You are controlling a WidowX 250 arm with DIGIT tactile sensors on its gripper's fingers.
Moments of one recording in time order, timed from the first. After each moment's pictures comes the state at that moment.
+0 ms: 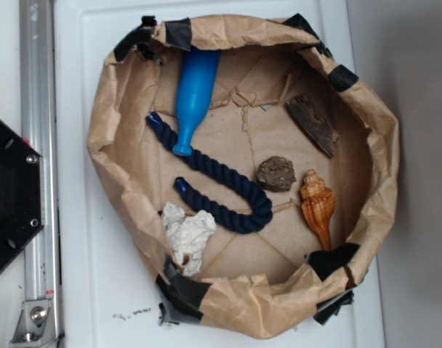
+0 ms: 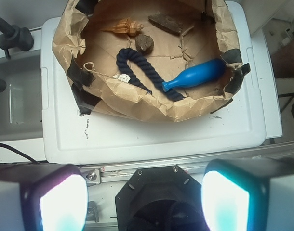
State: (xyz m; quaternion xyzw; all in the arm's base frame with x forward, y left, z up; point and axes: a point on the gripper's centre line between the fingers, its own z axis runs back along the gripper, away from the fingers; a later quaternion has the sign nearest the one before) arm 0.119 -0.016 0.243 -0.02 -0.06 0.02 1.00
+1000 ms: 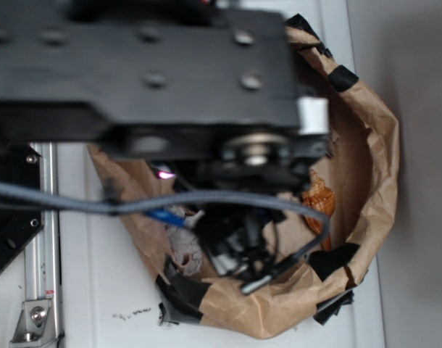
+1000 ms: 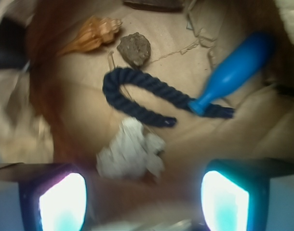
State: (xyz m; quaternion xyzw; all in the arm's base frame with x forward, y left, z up) arm 0.240 -0.034 0.137 -0.05 0.09 0.26 0.96
